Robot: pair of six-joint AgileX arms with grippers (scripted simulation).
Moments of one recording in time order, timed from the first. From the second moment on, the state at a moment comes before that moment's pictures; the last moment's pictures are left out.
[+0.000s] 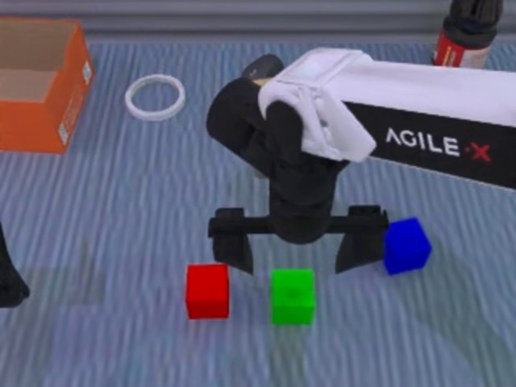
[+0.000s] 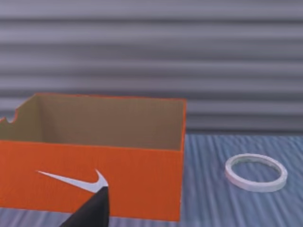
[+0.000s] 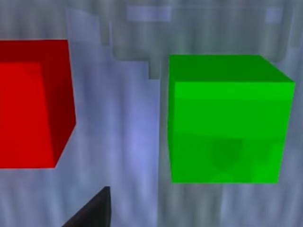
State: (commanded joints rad) left arm 0.02 0.00 0.00 0.00 0.00 0.00; right arm 0.81 2.11 1.66 -1.12 0.00 0.81
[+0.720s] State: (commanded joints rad) left arm 0.02 0.00 0.00 0.00 0.00 0.00; right arm 0.55 2.05 1.54 -1.06 0.00 0.39
